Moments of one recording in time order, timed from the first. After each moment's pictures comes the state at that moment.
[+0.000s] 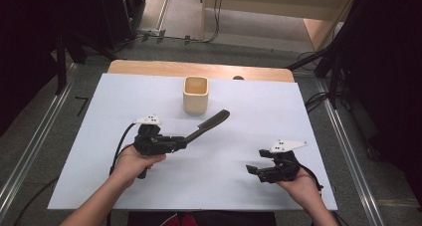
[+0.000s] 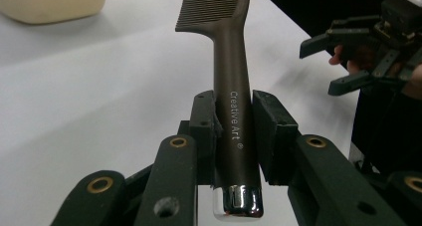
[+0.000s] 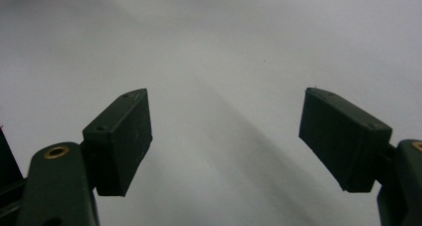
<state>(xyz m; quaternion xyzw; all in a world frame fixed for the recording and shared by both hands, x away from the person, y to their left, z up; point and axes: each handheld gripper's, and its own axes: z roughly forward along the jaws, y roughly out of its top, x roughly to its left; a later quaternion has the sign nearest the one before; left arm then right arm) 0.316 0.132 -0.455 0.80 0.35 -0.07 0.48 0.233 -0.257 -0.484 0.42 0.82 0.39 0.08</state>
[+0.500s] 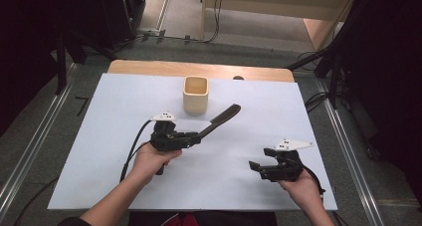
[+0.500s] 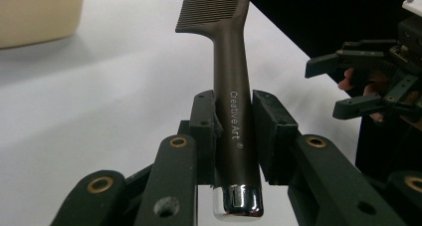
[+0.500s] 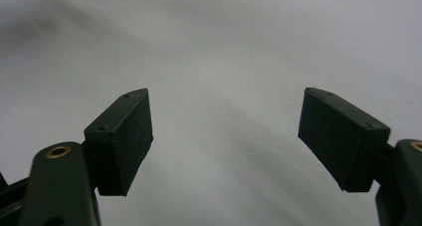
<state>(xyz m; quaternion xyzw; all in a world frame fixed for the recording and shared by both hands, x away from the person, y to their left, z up) 0.321 0.095 -0.460 0.78 0.37 -0.07 0.50 0.228 -0.261 -0.475 0.47 0.79 0.39 0.10</state>
